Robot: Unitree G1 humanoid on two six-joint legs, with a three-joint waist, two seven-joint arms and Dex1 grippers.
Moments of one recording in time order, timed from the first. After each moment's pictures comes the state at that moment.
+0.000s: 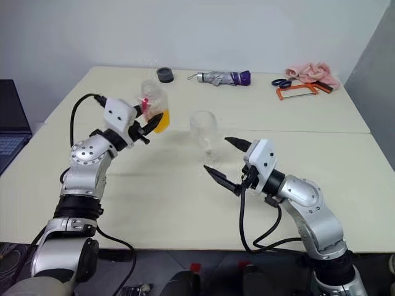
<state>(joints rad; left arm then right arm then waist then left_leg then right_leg) -0.75 0.54 0.02 0.48 -0.01 -0.23 -0.61 -0.30 -0.35 0.11 -0.53 0.34 0.42 0.57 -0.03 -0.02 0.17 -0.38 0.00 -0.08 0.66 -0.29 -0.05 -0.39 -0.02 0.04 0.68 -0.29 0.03</state>
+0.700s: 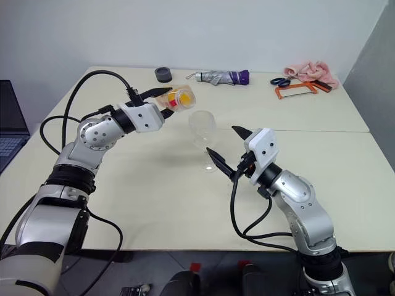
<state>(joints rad) -1.00 0.65 -0.16 0.86 0.38 -0.81 -0.41 -0.33 -0.30 0.12 -0.50 0.30 0.44 0.46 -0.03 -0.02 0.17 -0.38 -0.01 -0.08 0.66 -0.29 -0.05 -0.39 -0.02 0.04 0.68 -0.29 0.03</state>
